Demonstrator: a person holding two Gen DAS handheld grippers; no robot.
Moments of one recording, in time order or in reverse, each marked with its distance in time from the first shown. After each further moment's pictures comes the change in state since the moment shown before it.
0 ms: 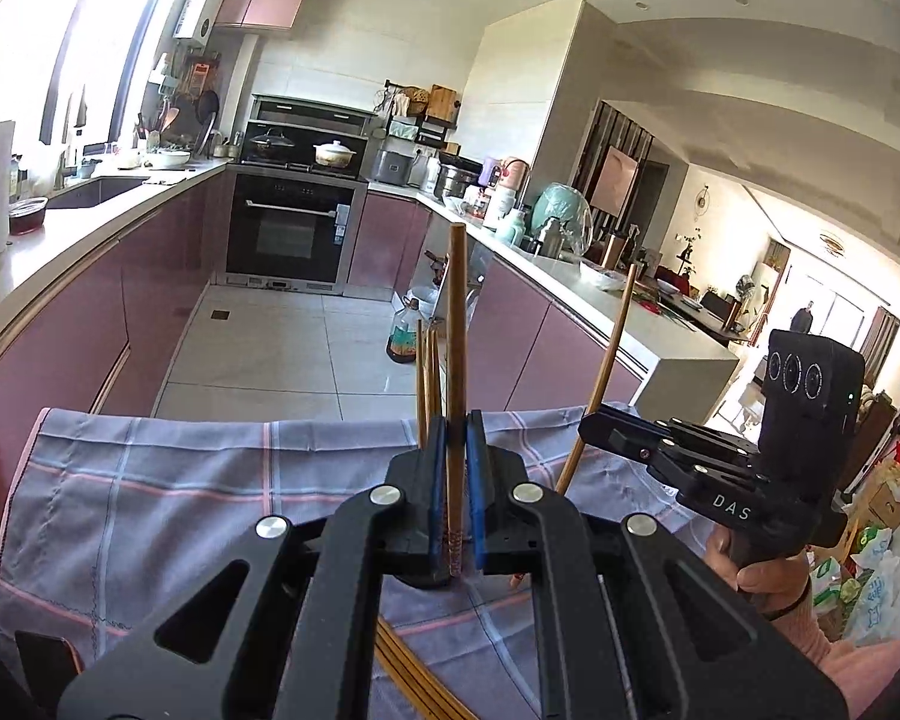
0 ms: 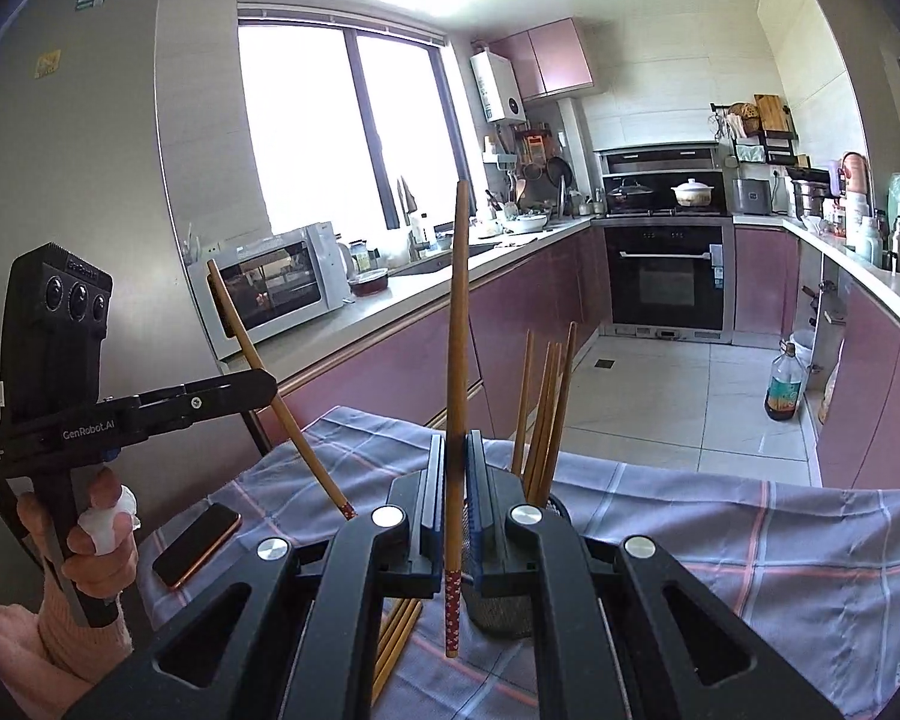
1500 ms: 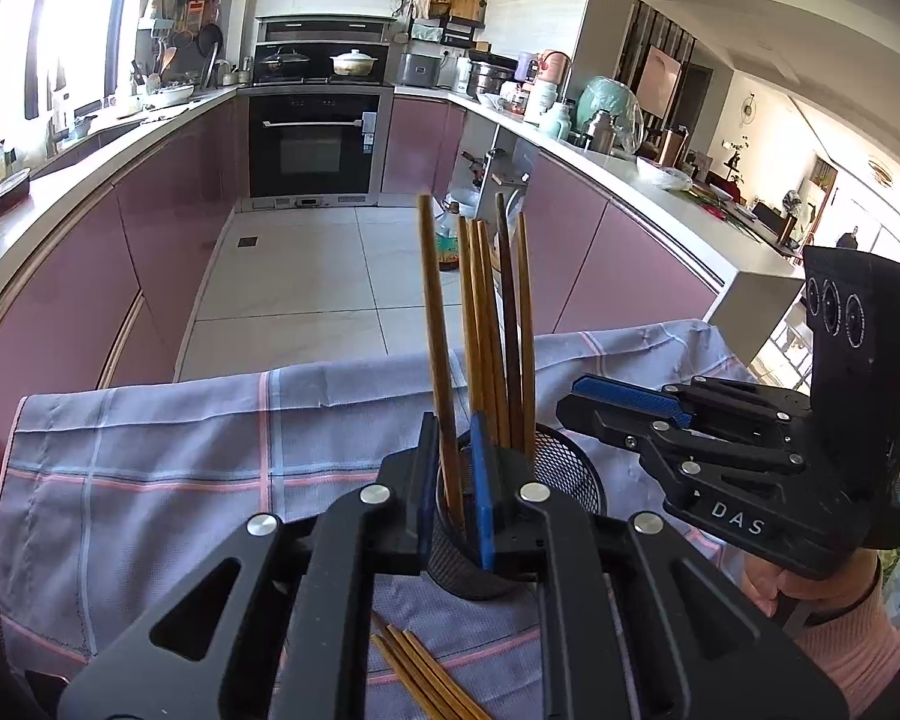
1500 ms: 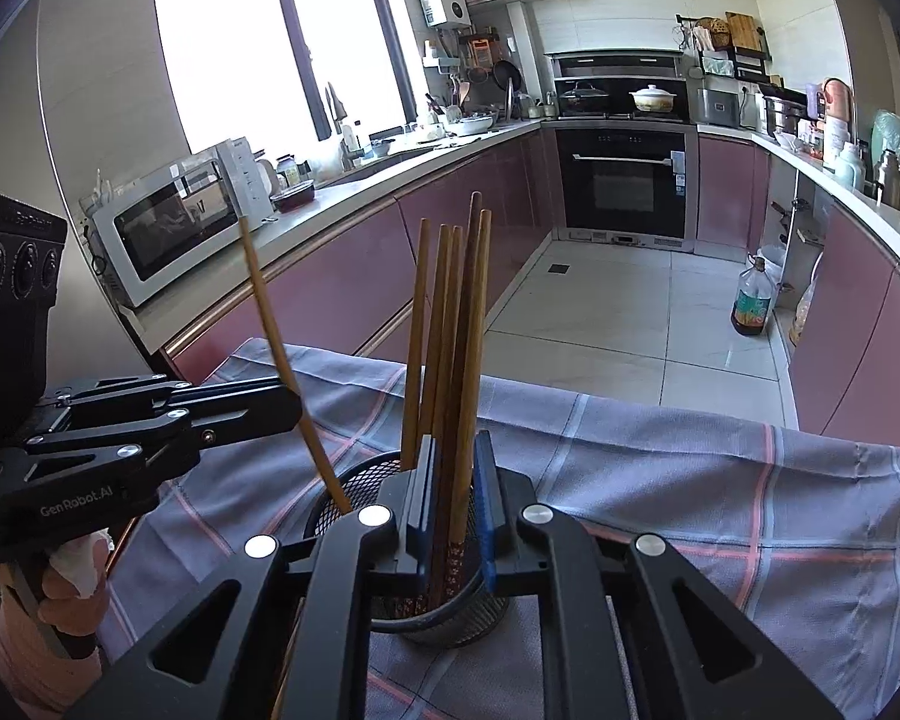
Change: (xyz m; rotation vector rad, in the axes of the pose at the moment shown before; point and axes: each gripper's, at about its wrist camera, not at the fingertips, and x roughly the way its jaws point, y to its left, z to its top) left arm 0.144 0.018 -0.006 0.036 0.269 0.110; right arm 0.096 -0.038 -0.017 0.067 0.248 -0.113
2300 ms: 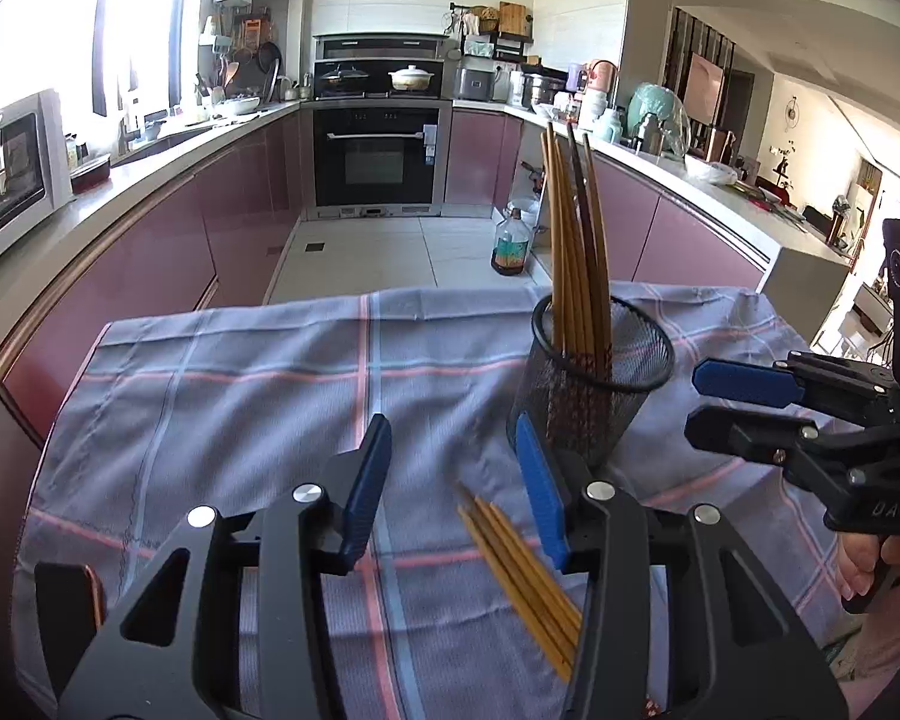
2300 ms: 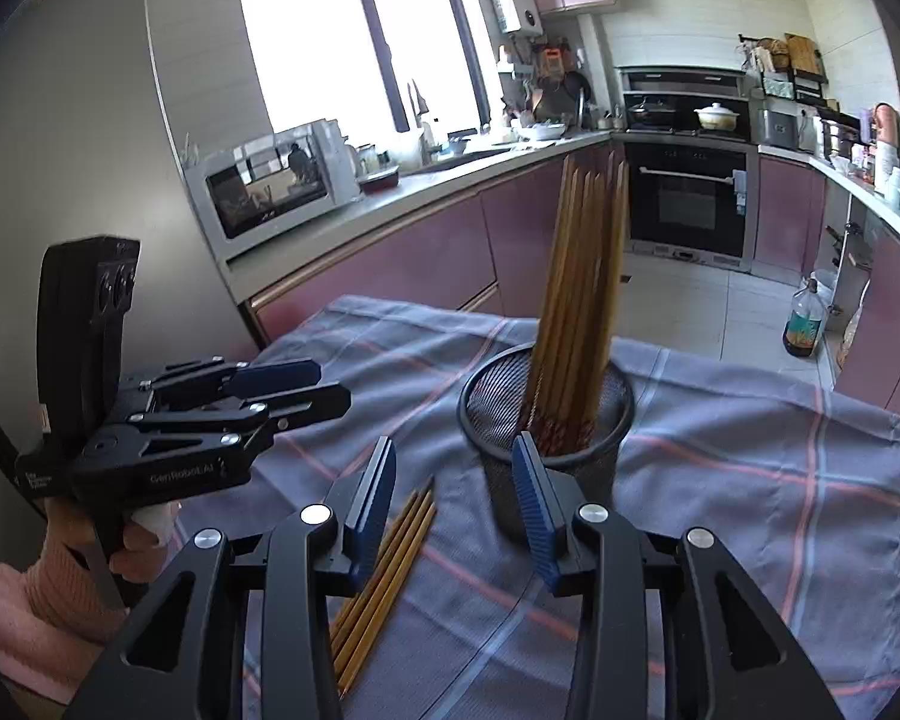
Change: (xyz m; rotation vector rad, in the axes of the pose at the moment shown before) left arm -0.049 0.031 -0.105 -0.009 -0.048 0.169; right arm -0.037 0.049 -0.061 -0.106 0.015 0.145
